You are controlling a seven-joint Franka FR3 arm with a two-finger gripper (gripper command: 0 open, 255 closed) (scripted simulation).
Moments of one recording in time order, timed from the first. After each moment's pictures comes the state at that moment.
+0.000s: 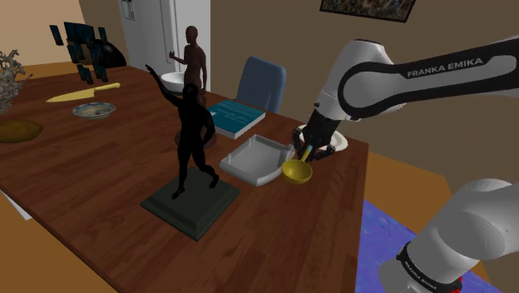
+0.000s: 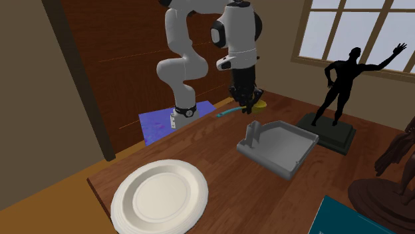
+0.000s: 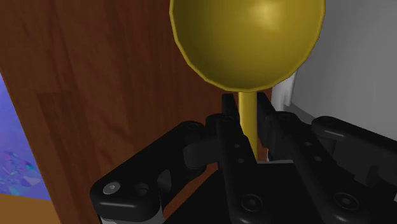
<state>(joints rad) -0.13 -0.59 0.36 -2.65 0.38 2.20 1.18</state>
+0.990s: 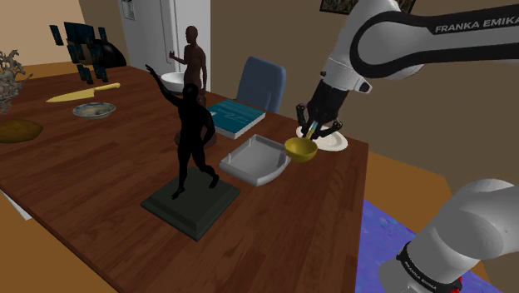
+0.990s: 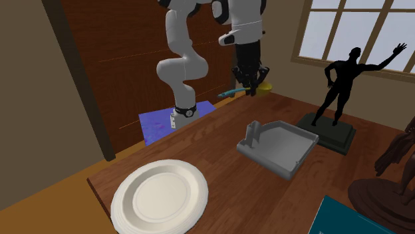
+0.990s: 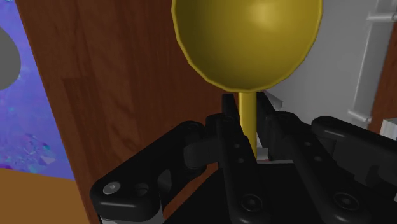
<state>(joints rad) -0.14 -0.62 0.33 -2.48 0.34 2.00 1.21</state>
